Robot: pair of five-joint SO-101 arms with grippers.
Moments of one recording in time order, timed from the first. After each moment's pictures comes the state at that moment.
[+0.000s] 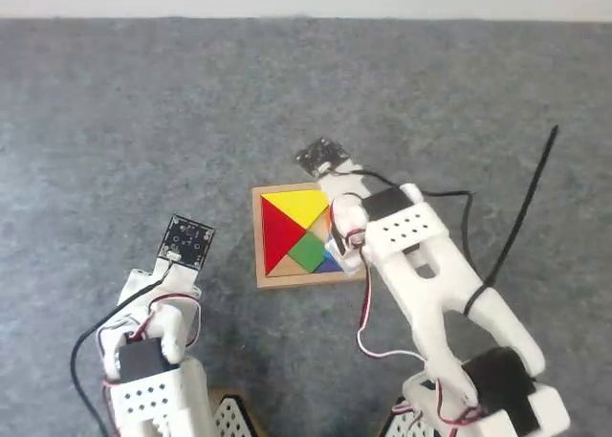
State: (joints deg) left arm -21.5 -95.6 96.9 65.0 -27.9; right arm -29.0 -13.1 34.7 66.1 13.1
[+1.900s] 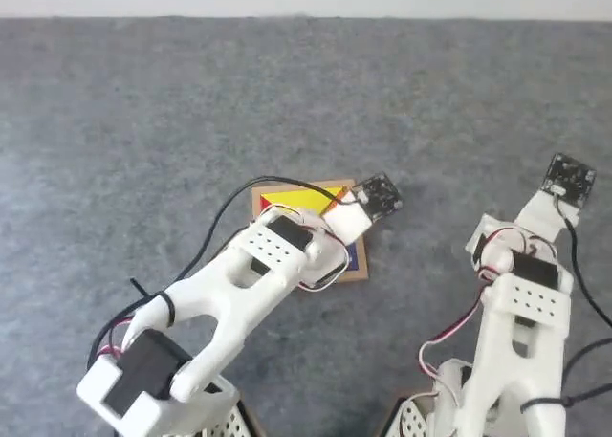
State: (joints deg) left arm 29.9 -6.1 45.1 44.9 -15.3; right arm 15.6 -41.5 62.9 42.8 -9.7
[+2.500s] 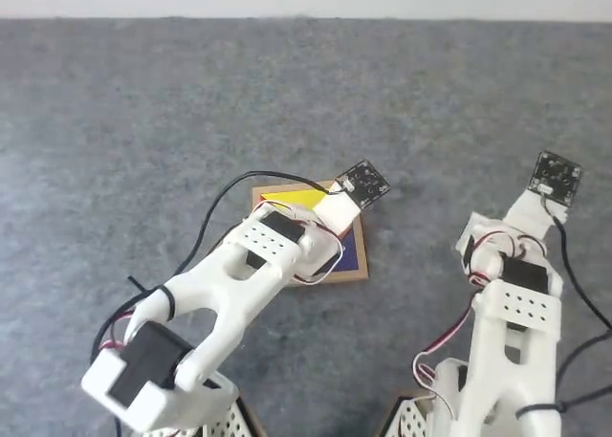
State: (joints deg) left arm 27.2 -4.5 45.1 43.7 -11.8; right arm 13.1 -43.8 64.6 42.1 -9.7
